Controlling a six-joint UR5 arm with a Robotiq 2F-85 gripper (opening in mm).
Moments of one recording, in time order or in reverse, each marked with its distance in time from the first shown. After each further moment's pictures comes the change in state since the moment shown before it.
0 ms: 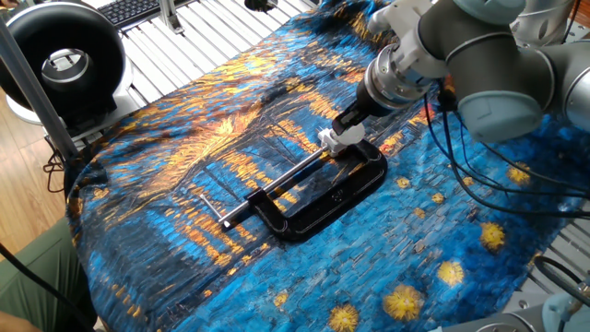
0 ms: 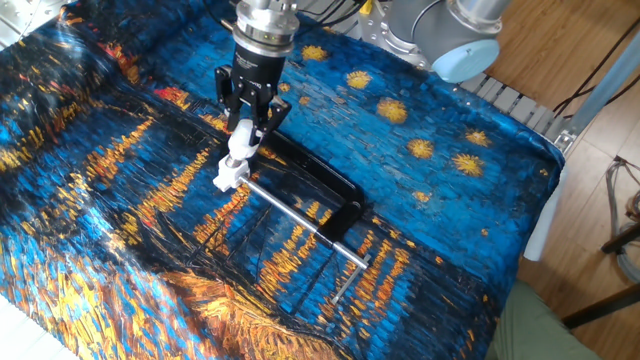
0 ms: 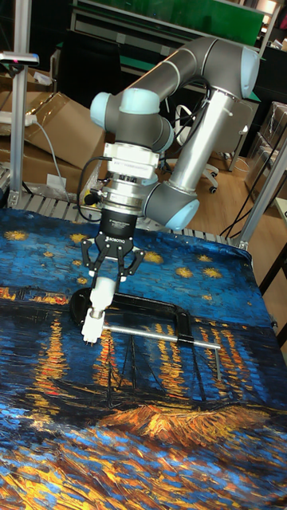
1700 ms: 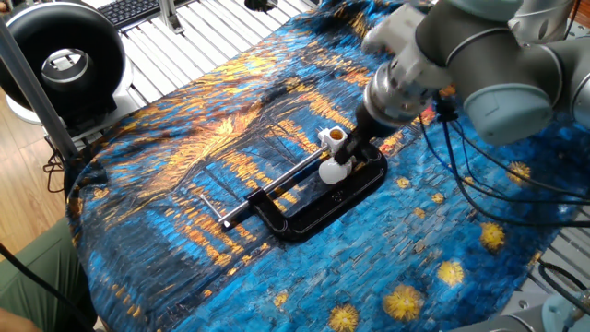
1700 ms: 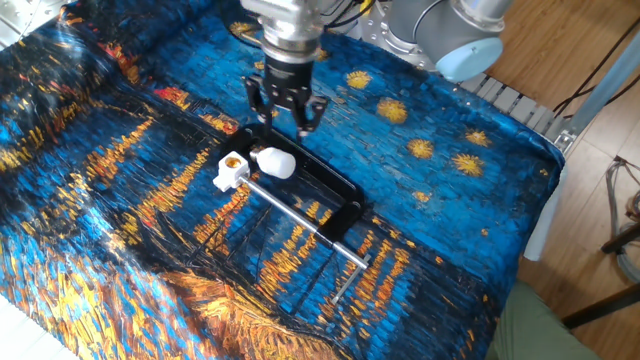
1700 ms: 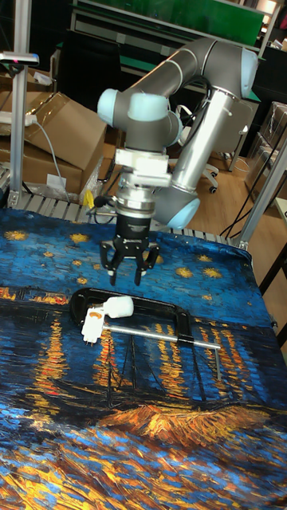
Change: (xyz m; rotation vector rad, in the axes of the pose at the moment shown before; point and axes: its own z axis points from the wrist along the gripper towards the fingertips) arm 0.067 0.052 0.003 -0.093 0.176 -0.325
